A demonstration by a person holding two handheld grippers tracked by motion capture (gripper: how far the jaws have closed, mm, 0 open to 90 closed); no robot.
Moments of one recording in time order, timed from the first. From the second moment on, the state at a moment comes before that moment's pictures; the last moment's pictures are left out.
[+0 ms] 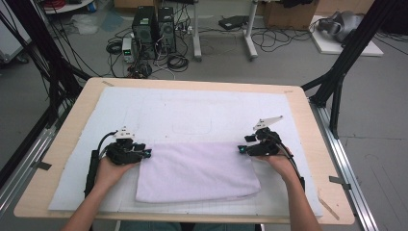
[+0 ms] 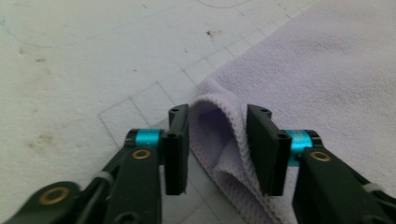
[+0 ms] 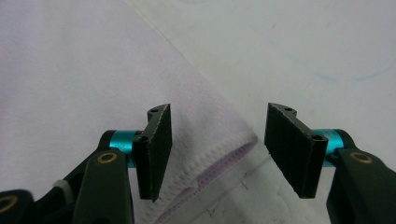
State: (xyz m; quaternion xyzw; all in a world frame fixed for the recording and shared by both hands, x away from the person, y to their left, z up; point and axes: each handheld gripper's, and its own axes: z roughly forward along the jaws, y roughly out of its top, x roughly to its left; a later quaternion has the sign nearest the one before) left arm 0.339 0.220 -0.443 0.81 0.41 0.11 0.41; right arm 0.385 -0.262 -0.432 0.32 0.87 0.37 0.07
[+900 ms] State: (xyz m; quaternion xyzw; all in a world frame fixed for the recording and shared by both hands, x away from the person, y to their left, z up) left arm 0.455 0.211 -0.383 0.76 0.44 0.25 0.41; right arm 0.436 -0.244 -0.374 0.35 0.83 0.39 0.21
